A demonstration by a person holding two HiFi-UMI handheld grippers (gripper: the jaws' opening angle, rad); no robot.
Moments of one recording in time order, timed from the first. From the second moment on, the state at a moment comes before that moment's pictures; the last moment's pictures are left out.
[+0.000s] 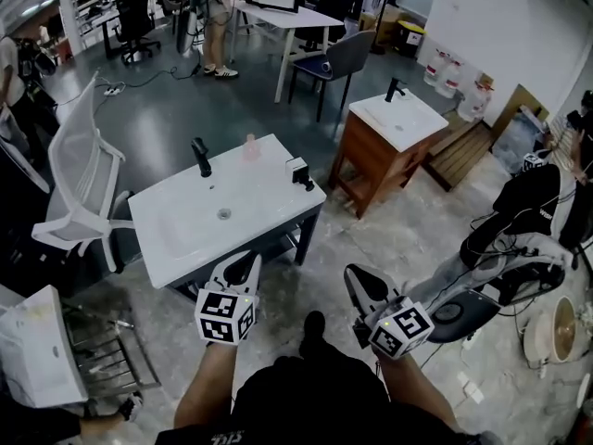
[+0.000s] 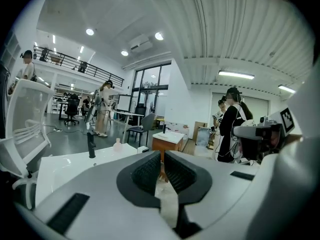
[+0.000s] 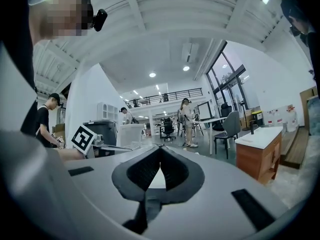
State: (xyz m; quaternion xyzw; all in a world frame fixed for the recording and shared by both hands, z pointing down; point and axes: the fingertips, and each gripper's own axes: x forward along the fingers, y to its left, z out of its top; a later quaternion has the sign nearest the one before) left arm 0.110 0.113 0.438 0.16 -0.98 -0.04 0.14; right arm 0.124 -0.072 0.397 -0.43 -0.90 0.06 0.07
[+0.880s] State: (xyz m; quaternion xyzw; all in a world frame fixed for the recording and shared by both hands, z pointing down) left arm -0.216 0.074 0.465 0.12 -0.97 0.00 0.21; right arm -0.236 -0.080 0.444 -0.50 -0.85 0.09 0.12
